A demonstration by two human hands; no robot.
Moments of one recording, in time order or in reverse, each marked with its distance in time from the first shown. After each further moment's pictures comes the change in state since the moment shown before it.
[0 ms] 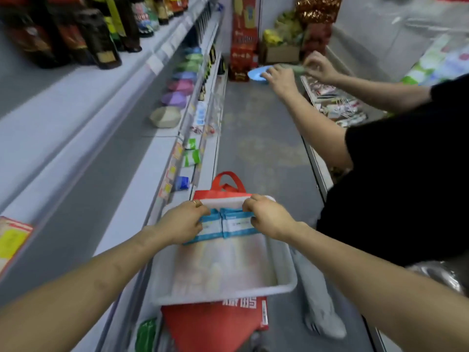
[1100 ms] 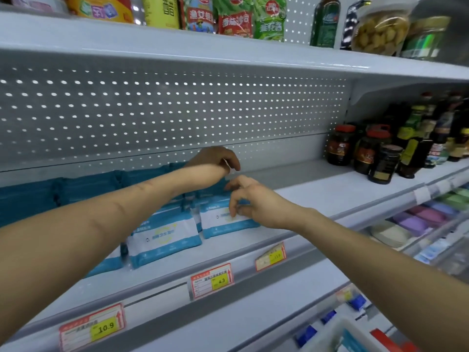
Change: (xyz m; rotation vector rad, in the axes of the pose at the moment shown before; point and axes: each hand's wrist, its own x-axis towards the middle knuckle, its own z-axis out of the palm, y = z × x) left_hand -0.378 -0.096 -0.262 -0.197 0.852 -0.860; right_hand 0.065 -0.453 -0.147 0.163 -0.137 -1.460
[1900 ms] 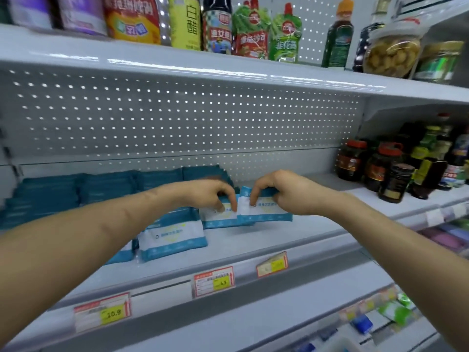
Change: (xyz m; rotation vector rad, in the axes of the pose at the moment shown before) left_hand -0.033 -0.014 0.005 0.102 -0.415 -0.090; right_hand -0.014 -0.015 -0.076 -0.120 -0.105 0.119
